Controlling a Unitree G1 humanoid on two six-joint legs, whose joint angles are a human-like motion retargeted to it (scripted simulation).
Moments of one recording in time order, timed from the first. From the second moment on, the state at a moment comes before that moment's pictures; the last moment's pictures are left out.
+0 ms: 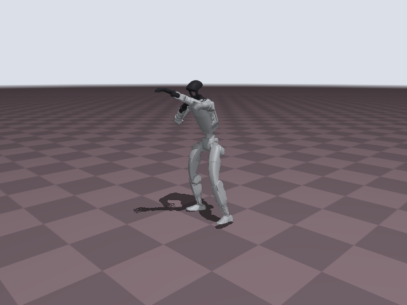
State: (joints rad) left arm -2.04 0.72 -0.92 0.65 0.31 0.25 -0.02; right arm -1.15 -0.30 0.62 -0.38 -0.19 -0.07 0.05; waist -0.07 -0.04 0.45; left_leg -0.28 0.21 -0.04 0.50 -0.32 0.03; right_leg -0.09 -0.25 -0.34 0.38 -0.35 0.13
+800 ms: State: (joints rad) left arm -2.21 0.98 -0.99 0.59 0.30 0.27 0.07; right arm -1.59 -0.32 0.75 -0.26 -0.38 -0.01 0.02; waist 0.40 -0.33 0.52; left_leg -0.53 0.11 0.04 0.10 -0.13 0.01; right_leg -0.18 -0.36 -0.79 0.10 -0.03 0.16
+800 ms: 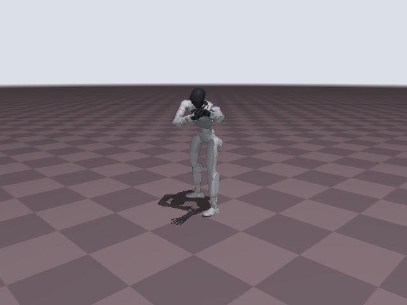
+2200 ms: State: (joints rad) left arm -1.24 0.77 -0.40 -0.58 0.36 -0.07 0.57; right arm -1.42 -0.38 0.93 -0.48 -0.25 -0.11 -0.02; waist 0.38 -0.10 0.52; left_leg -0.62 0.24 0.08 -0.01 -0.03 -0.06; right_leg -0.40 -0.42 -0.84 0.37 -0.19 0.01
